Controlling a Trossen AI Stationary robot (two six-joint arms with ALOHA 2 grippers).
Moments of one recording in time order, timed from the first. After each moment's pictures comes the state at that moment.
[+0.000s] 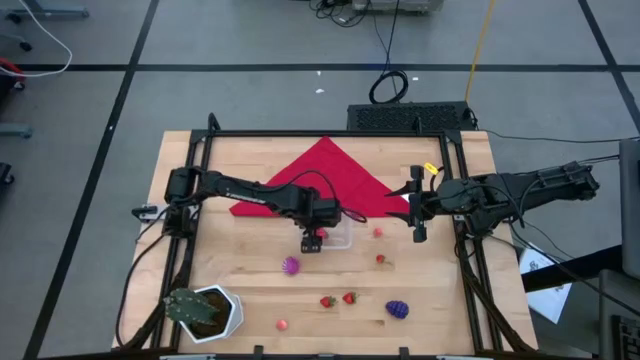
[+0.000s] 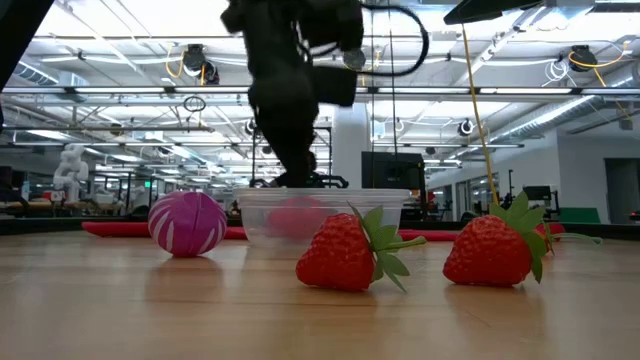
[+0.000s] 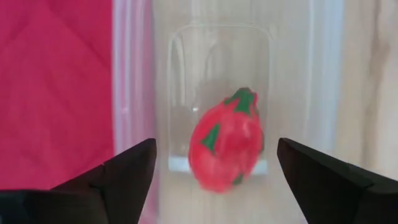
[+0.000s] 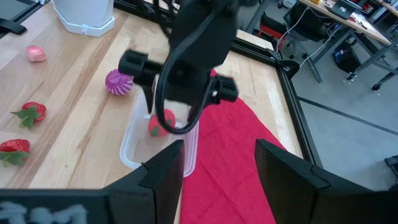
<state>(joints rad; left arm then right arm) -0.02 1.98 1.55 -0.86 -0.03 -0.01 0.21 0.87 0.87 -0.50 0.32 -0.22</state>
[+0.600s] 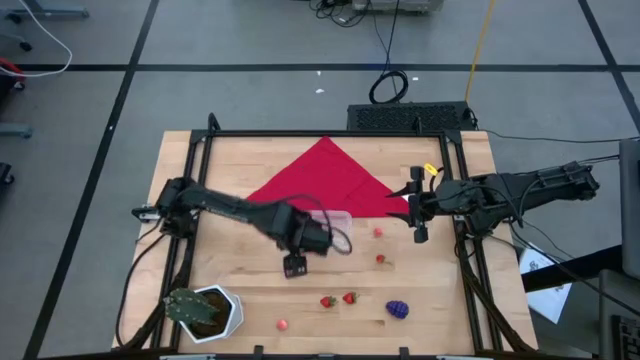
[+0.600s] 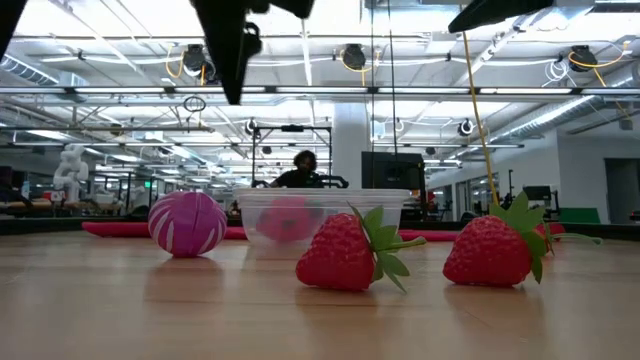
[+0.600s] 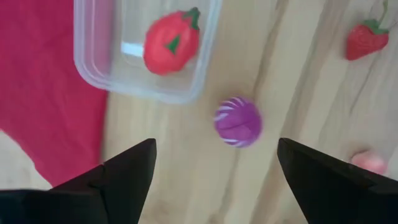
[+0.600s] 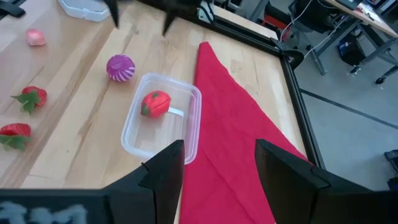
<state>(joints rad) -0.27 1.95 1.84 -1.38 -0.07 -0.49 0.21 0.87 0.87 -0.55 0.32 -0.22</state>
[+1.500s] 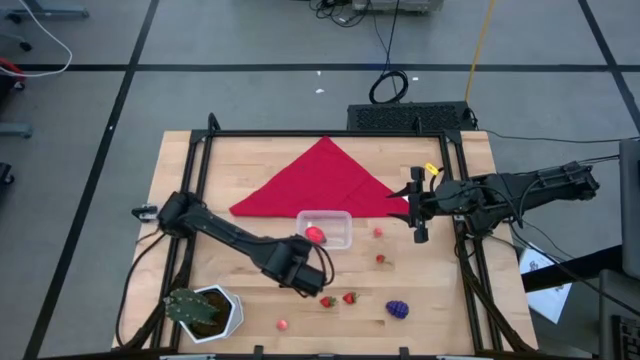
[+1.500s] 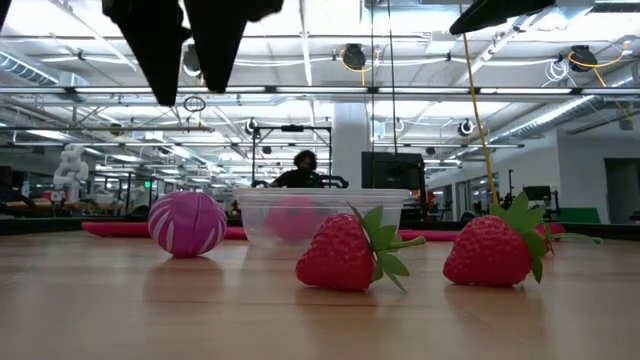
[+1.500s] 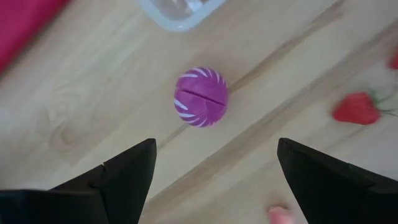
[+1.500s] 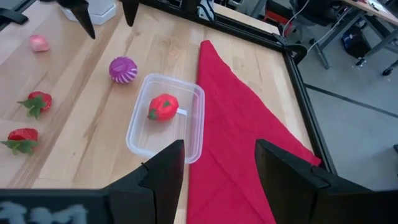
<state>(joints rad) -0.42 2.04 1.83 -1.39 -0.12 -1.30 0.21 0.87 0.87 -0.56 0.31 -0.18</state>
